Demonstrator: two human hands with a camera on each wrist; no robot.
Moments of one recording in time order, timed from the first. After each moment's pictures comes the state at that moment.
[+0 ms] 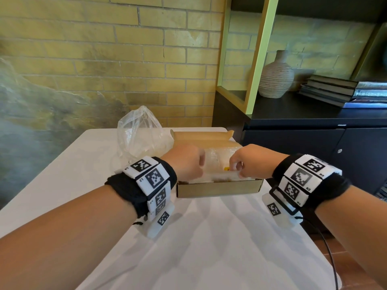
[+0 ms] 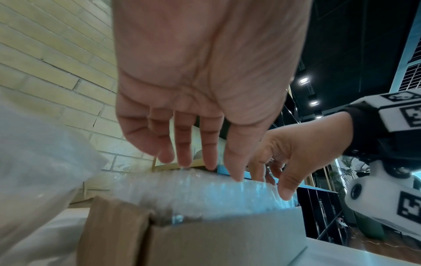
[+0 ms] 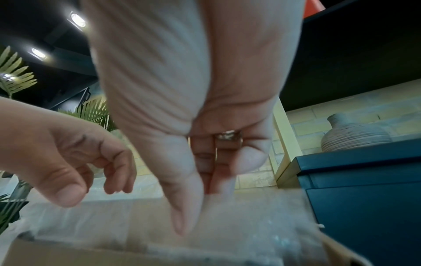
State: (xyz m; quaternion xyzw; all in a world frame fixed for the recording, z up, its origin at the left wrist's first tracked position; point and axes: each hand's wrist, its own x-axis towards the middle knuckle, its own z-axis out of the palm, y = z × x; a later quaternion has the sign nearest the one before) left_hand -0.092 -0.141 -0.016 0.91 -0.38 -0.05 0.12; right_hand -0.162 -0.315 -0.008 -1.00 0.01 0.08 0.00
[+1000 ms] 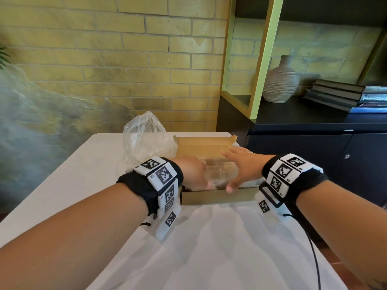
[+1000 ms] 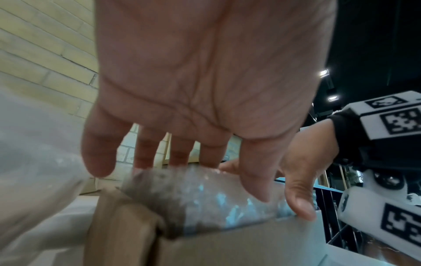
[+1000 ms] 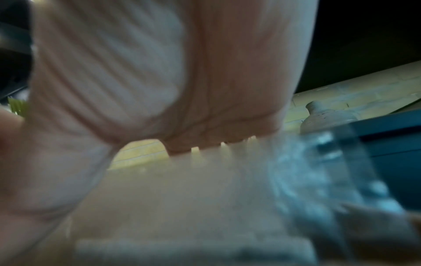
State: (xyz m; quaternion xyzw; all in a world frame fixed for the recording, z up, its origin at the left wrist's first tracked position) left_hand -0.090 -0.151 -0.015 0.92 -0.36 -0.14 -0.03; right_hand -0.132 -0.322 -0.023 -0.99 0.06 0.15 0.04
